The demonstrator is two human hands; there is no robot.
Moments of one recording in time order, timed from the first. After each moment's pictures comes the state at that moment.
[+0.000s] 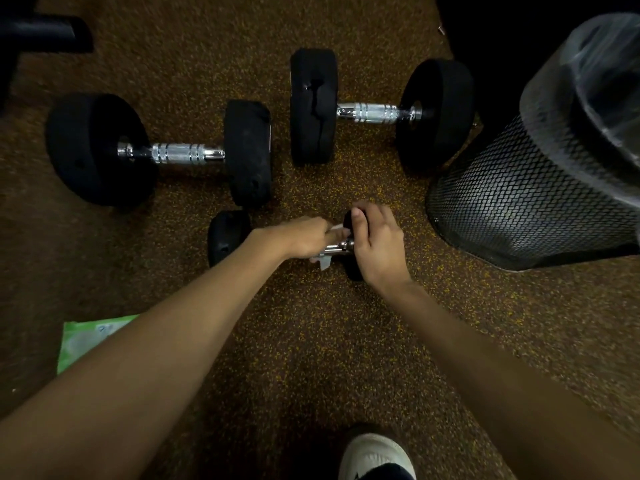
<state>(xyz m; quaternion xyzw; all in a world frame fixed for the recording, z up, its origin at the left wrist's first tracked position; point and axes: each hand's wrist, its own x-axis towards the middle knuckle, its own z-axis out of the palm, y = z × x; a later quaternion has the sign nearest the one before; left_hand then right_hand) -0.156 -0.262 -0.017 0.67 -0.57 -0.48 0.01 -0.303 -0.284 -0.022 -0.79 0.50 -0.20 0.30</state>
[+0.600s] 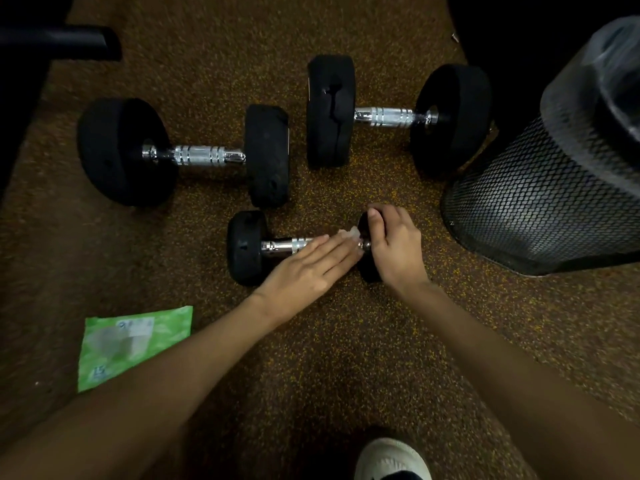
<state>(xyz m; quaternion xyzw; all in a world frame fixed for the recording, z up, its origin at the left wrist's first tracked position) -0.158 -0.179 -0.051 0.55 -0.83 0.02 0.08 -0.303 -0.285 -0.021 -0.79 0.50 -0.20 0.29</state>
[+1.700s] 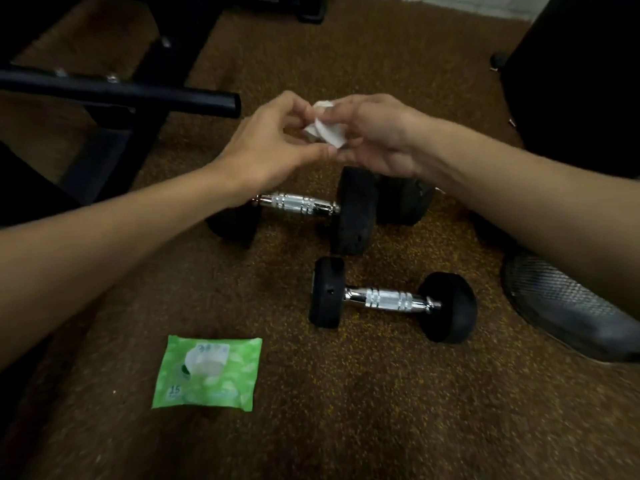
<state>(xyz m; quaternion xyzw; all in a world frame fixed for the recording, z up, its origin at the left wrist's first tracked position) 0.015 -0.198 0.135 0.72 -0.48 -0.25 0.43 -0.087 -0.321 0.158 -0.57 0.34 -0.08 0.74</state>
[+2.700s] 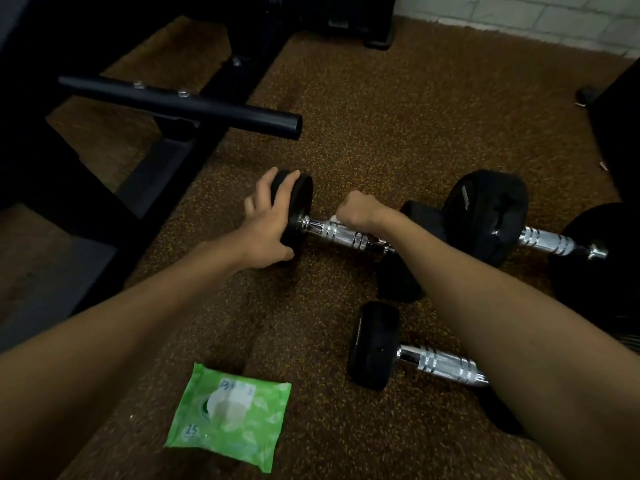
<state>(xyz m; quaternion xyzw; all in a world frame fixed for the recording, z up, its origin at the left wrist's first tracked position) 0.084 -0.163 0.028 0.85 -0.44 -0.22 0.18 0.003 -0.324 0.023 -0.87 0.35 0.14 0.33</state>
